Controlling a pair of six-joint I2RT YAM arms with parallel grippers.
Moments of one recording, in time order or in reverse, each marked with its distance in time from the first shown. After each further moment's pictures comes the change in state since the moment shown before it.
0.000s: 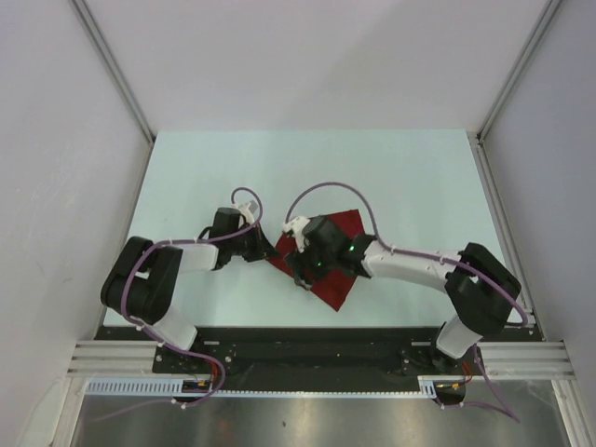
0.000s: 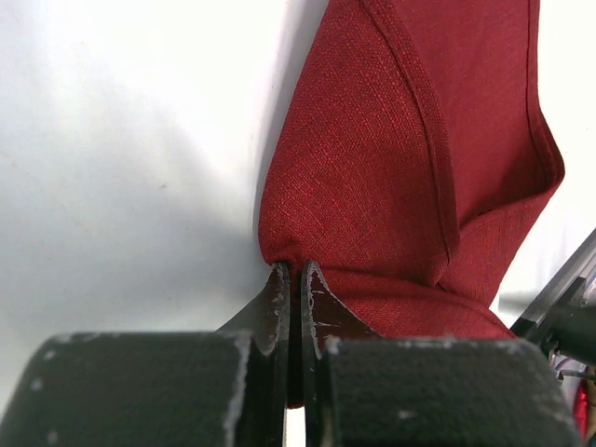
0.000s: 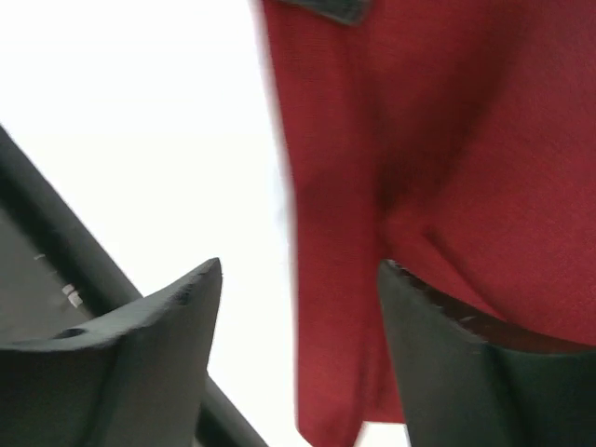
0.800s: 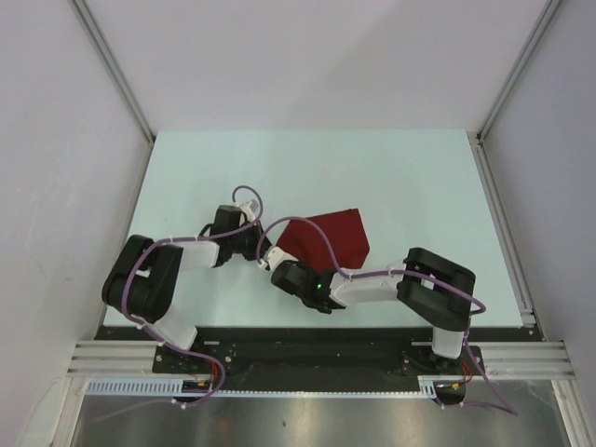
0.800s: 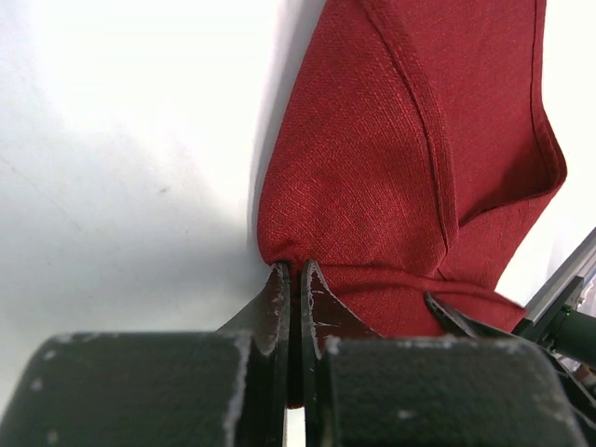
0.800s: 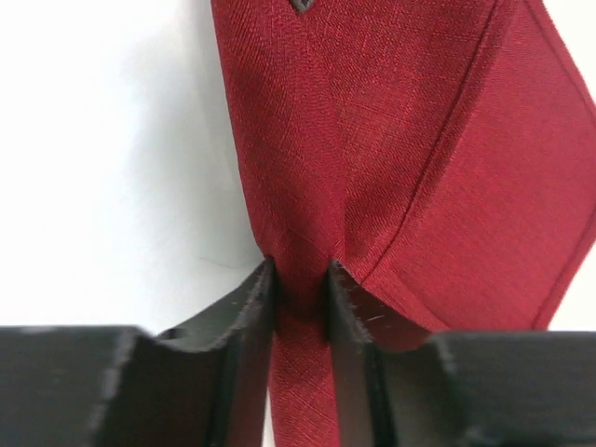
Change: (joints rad) left arm -0.001 0.012 0.037 -0.058 0.002 0.000; right arm 0.324 0.212 -0.026 0.177 0.761 -0.155
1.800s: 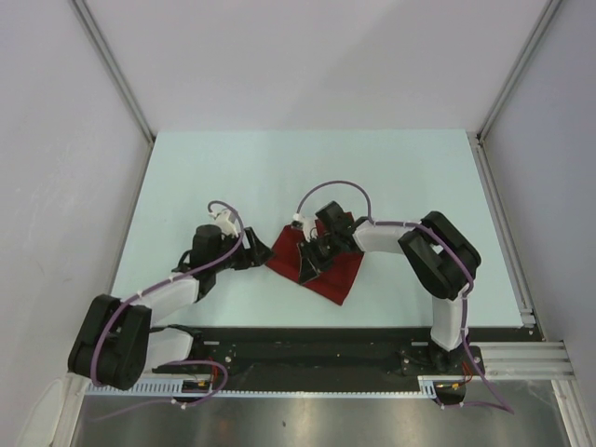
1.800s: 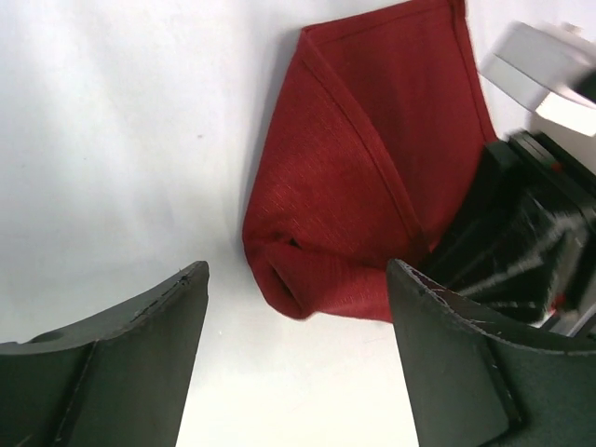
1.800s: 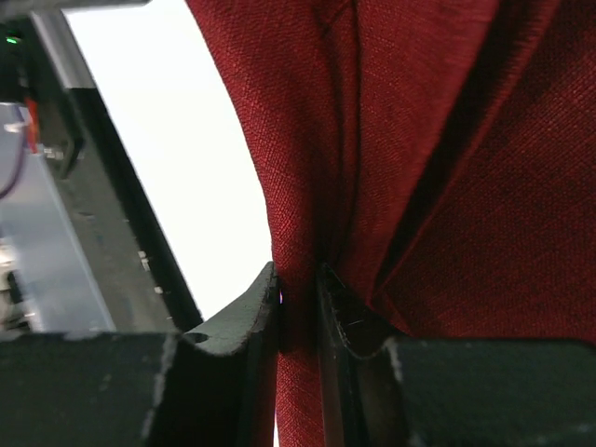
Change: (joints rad) left arm 0.027 -0.388 -0.254 0.102 -0.130 0.003; right arm -0.492 0.079 0.072 -0.065 -1.289 0.161
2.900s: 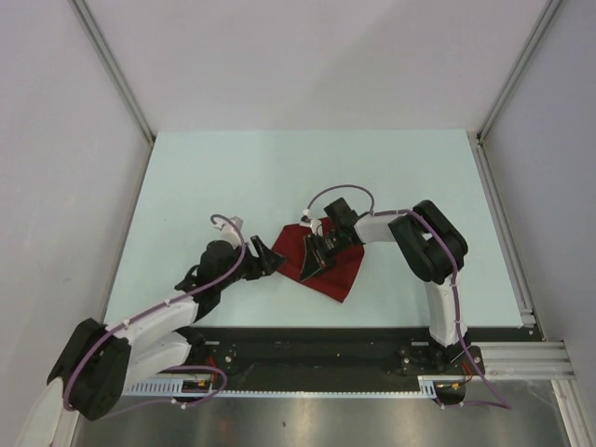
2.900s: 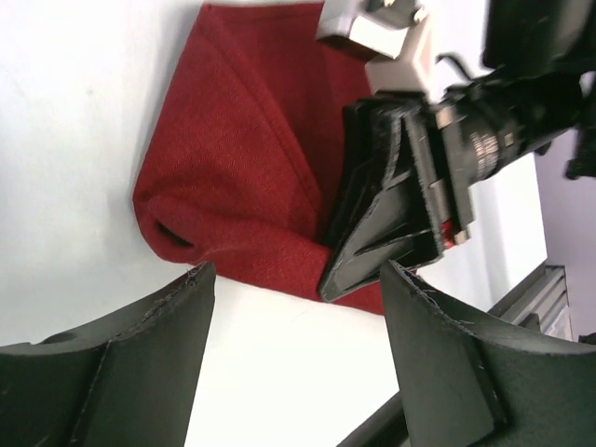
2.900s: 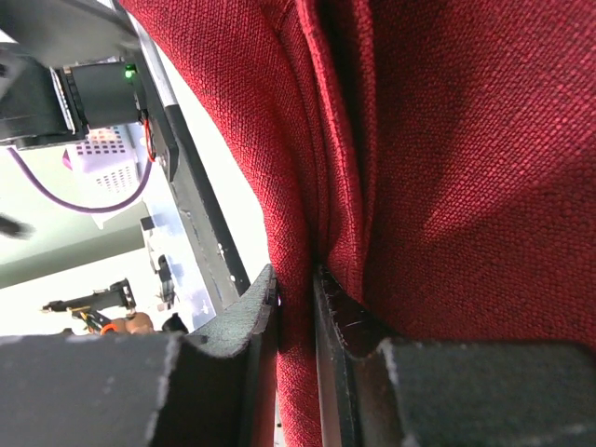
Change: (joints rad) left arm -0.240 -0.242 -0.103 0.018 -0.209 -0.221; right arm -0.122 0.164 0.065 -0.006 -0.277 0.151
